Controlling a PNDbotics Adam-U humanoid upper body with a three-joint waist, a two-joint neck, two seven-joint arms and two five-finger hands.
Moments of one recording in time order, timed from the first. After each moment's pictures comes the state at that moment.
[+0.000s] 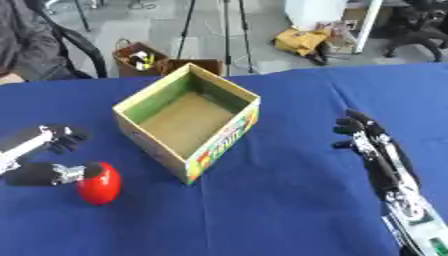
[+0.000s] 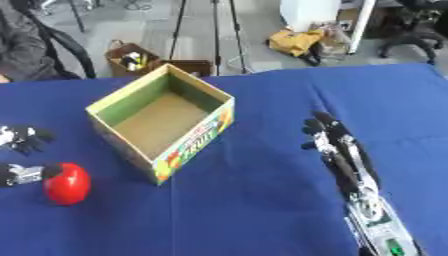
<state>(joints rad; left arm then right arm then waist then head) -0.39 0.55 -0.05 -1.62 -0.57 0.08 -0.61 -0.31 -0.29 0.07 -1.50 -0.11 -0.22 -0.07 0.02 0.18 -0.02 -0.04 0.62</state>
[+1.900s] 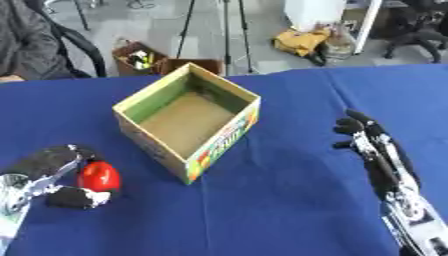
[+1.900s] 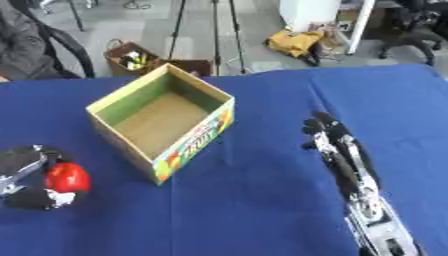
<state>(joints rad) -0.39 0.40 -0.05 -1.57 -1.06 -0.05 -0.61 -0.31 -0.29 0.07 -1.50 -0.11 -0.22 -0.07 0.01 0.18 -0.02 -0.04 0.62</state>
